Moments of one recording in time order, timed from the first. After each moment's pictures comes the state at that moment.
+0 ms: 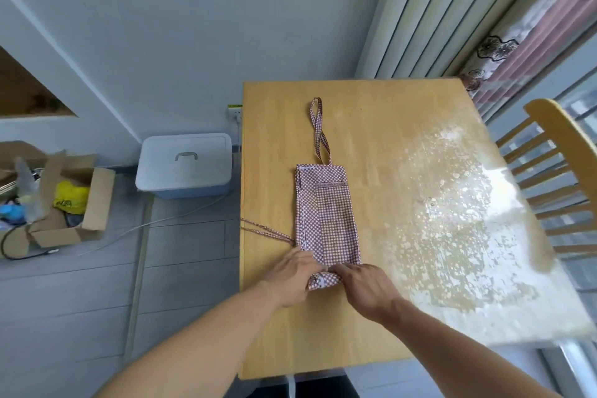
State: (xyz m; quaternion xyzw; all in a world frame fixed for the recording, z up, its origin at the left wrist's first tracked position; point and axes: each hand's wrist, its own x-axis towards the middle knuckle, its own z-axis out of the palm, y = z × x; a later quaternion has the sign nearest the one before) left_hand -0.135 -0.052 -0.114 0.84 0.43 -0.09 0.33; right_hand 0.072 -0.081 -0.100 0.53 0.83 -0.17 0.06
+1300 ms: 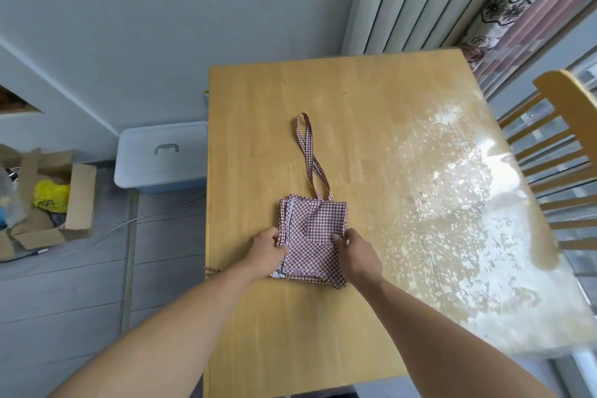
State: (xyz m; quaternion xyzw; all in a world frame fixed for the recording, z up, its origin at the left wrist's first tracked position) left_hand -0.123 0.015 -0.159 0.51 0.69 0.06 0.52; right_hand 0.088 -0.009 -0.138 0.79 0.46 -0.40 -0.05
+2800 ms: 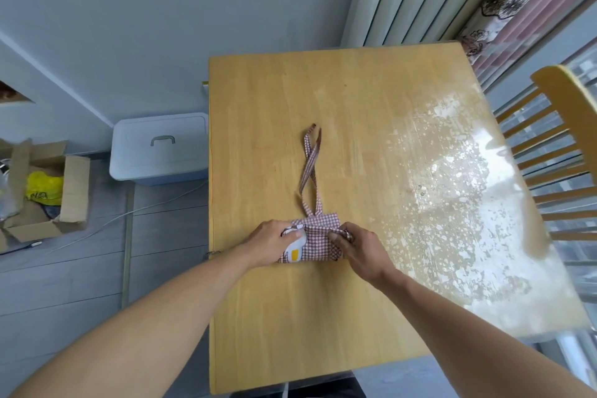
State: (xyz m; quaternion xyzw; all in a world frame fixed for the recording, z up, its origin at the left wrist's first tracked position) left_hand -0.133 0.024 -0.135 0.61 0.57 0.03 0.55; right_hand 0.108 -0.022 -0.121 0.67 0.58 -0.44 -0.15
